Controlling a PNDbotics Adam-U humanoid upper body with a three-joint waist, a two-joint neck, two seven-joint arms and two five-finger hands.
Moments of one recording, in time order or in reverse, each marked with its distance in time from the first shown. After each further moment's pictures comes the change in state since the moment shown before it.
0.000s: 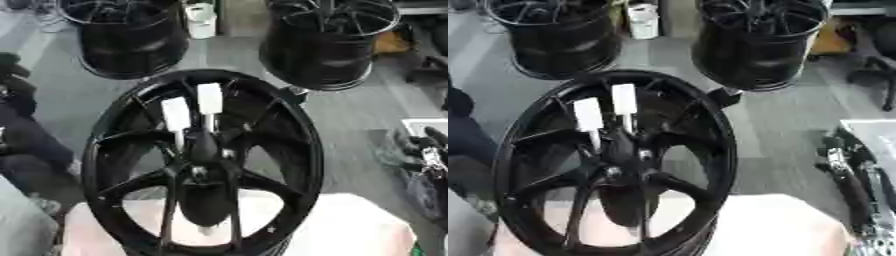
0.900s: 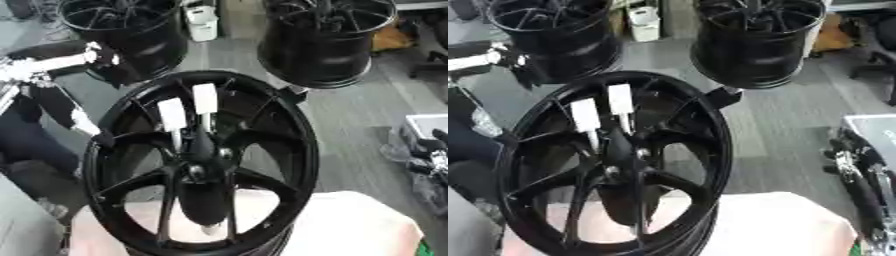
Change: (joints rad) left arm -0.399 0.061 -0.433 0.309 -0.335 -0.139 -0.330; right arm 0.009 -0.016 0.012 0.006 0.002 -0.002 0.015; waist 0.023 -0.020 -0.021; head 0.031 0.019
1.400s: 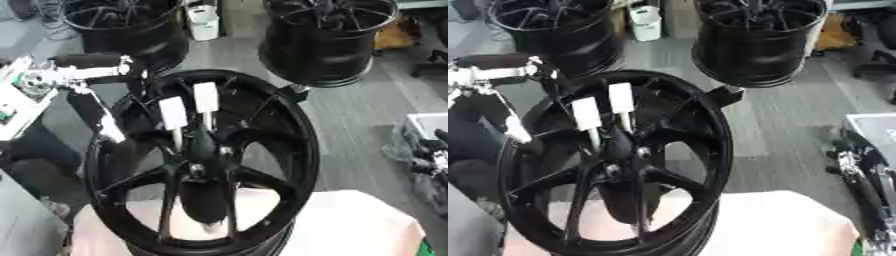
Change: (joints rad) left arm -0.059 -0.088 -0.039 0.083 -0.091 0.000 -0.003; right arm 0.007 0.000 0.005 0.000 0.000 0.001 0.002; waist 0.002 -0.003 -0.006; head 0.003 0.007
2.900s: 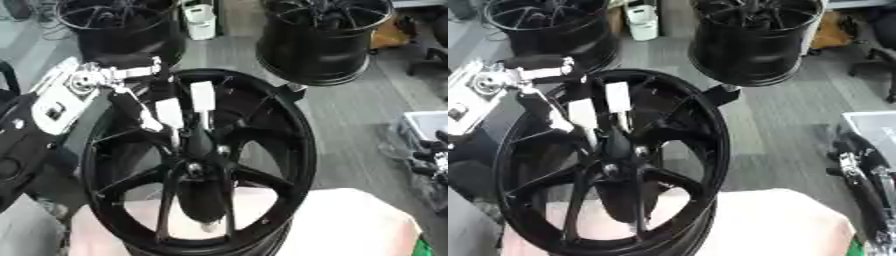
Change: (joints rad) left arm -0.059 -0.106 -0.011 0.111 -0.074 0.019 0.045; right arm 0.000 0.000 0.001 0.006 0.000 -0.001 0.006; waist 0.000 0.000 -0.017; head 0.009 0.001
